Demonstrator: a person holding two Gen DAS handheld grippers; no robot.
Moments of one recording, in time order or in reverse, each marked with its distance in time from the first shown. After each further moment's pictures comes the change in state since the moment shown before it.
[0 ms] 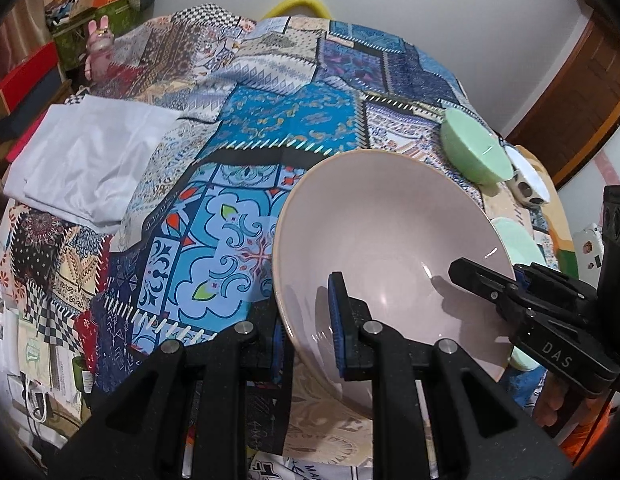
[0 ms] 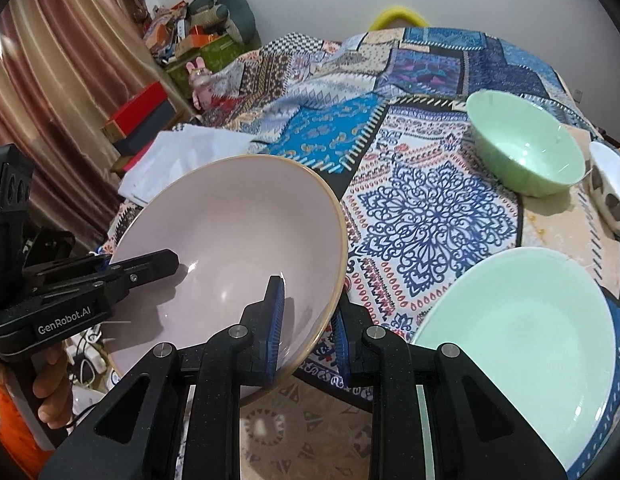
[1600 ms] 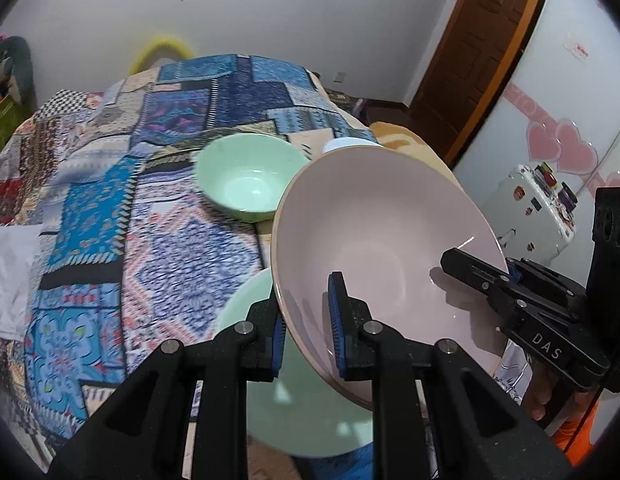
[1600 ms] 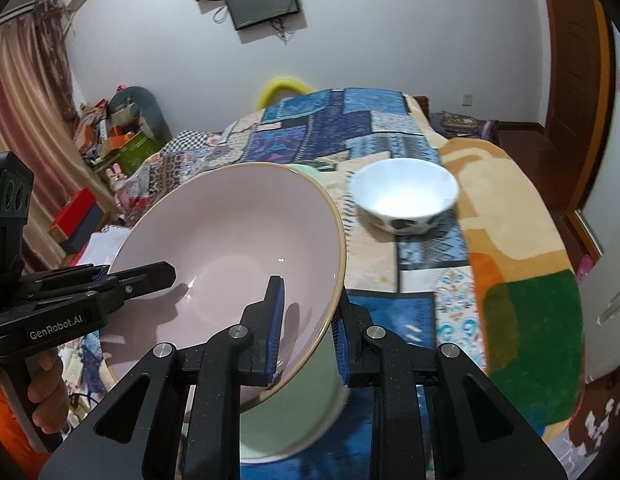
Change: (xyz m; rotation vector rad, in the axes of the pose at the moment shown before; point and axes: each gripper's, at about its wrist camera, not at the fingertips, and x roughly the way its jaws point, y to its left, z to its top) left arm -0.008 -0.239 0.032 0.324 -0.056 -0.207; right arm -0.157 -0.146 -0.031 0.210 -0.266 -0.209
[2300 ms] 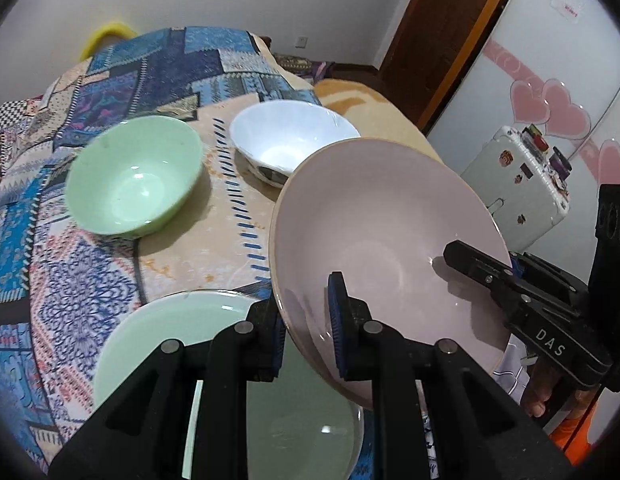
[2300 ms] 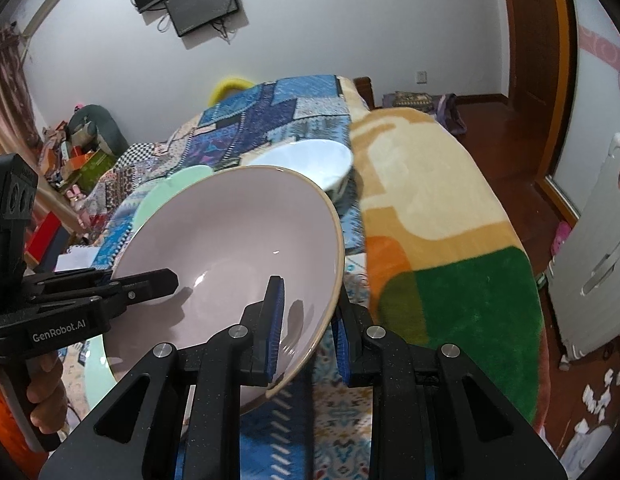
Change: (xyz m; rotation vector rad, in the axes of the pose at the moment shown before) left arm 0.100 -0.082 0.026 0.087 0.123 -0.077; right arm -0.012 -0.098 -0.011 0.113 0.018 -0.084
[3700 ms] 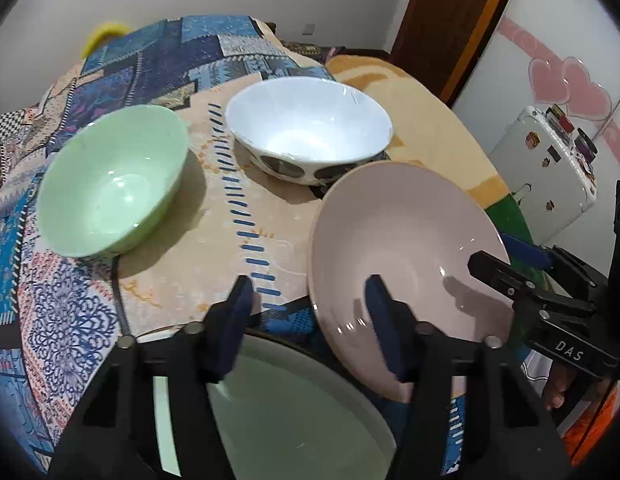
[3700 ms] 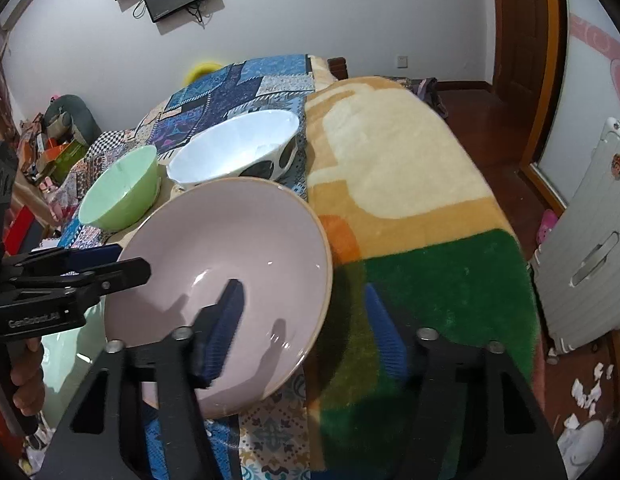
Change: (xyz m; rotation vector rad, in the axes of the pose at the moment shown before) left arm 0.064 -0.001 0.008 0.046 0.057 0.066; right arm 0.029 -0.043 -0.013 0.017 0.056 -0.067
